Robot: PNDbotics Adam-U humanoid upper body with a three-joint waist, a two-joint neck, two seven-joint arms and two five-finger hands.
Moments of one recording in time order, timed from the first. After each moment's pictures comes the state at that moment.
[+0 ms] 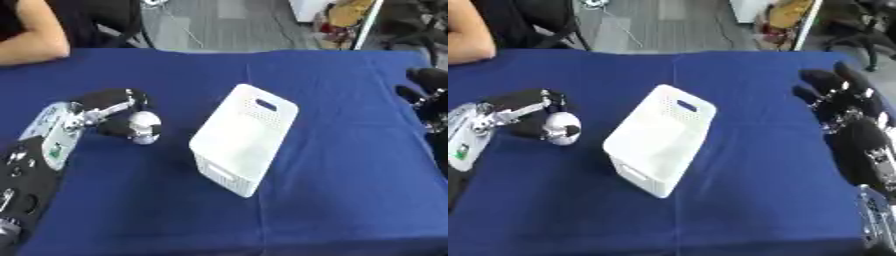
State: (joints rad) left arm -0.65 0.46 -0.14 -1.03 -0.87 -0.49 -0.40; right arm -0.08 -0.33 -0.02 -1.98 -0.50 -0.34 0.62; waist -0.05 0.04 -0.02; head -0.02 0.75
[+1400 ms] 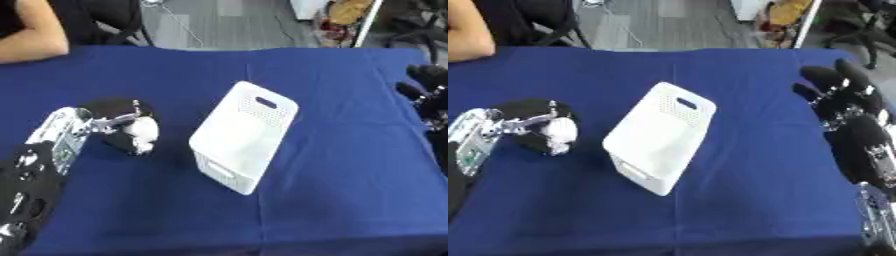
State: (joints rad) left arm -0.64 0.45 -0.15 -1.01 -0.98 -0.54 -0.40; right arm -0.08 -0.33 -0.02 -1.98 -0.50 -0.34 0.62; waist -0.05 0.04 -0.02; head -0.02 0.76
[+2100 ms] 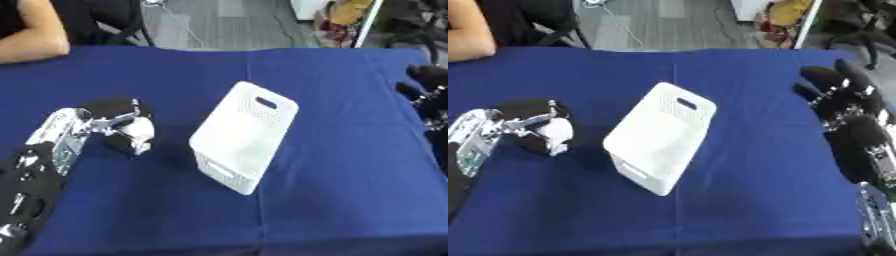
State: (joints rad) left arm -0.63 0.45 -0.15 -1.01 -0.97 -0.51 -0.38; right arm -0.08 -0.33 -0.02 -1.98 -0.50 -0.35 0.62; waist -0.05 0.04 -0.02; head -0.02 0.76
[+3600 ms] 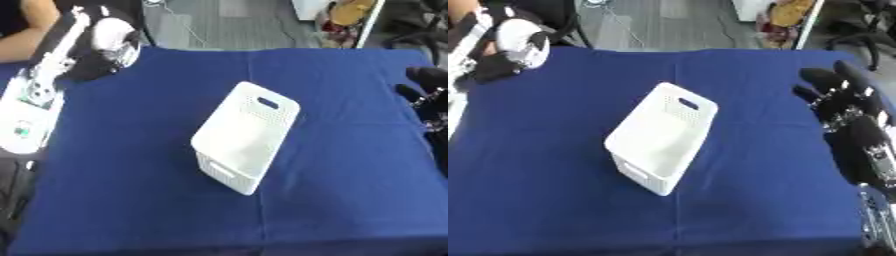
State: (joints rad) left arm -0.62 0.44 -0.05 -1.44 -0.33 -0.22 -0.09; right arm -0.07 -0.33 -0.02 -1.98 -0.50 -0.35 0.62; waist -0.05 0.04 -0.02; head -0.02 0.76
